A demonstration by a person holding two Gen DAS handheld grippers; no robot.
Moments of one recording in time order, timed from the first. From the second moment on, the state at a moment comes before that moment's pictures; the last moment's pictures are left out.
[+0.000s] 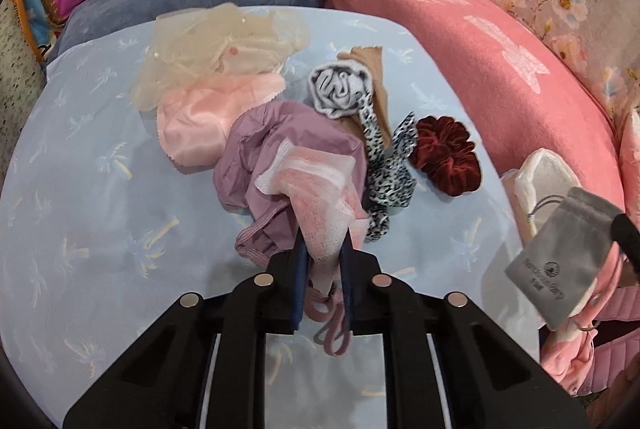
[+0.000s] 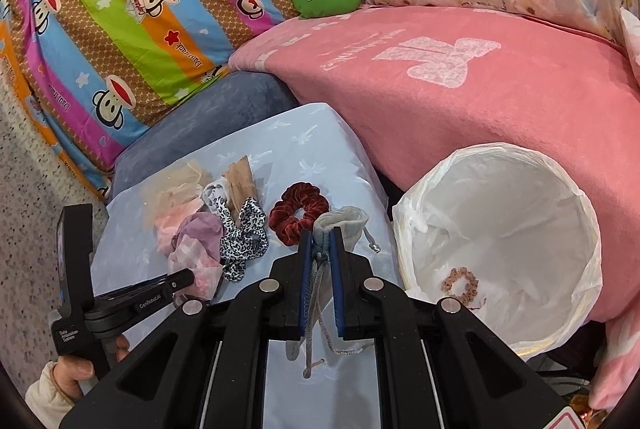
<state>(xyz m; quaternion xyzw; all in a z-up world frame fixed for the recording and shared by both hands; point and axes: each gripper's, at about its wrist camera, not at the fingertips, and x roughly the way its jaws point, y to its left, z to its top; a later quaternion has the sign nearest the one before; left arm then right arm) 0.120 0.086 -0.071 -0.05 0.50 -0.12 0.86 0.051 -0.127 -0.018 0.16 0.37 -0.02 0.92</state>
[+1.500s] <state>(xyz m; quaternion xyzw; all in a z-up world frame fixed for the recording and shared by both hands) 0.088 -0.142 0.015 0.03 0.41 -0.38 0.83 -0.020 -0.275 0.021 0.20 0.28 -0.17 0.92</state>
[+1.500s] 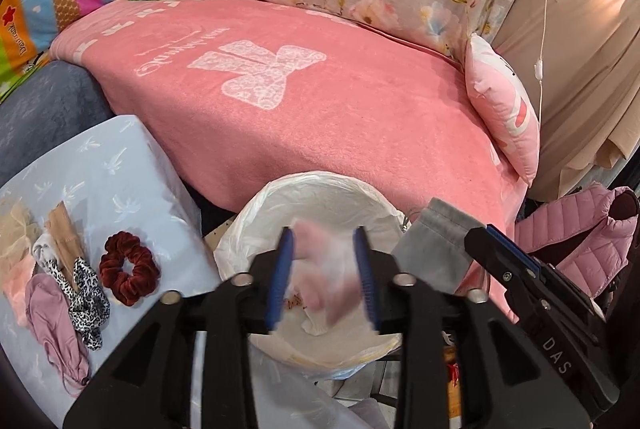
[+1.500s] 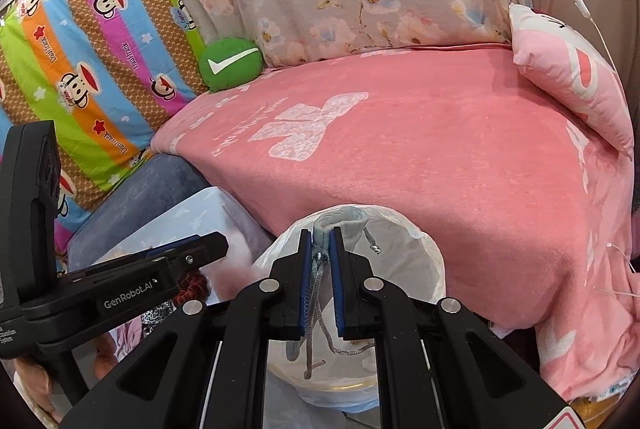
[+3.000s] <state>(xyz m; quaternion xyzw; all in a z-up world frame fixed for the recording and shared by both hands) 0.097 -0.063 0.011 0.00 0.38 -0.26 0.89 0.004 -0.219 0.024 0.16 0.31 -0.14 0.93</state>
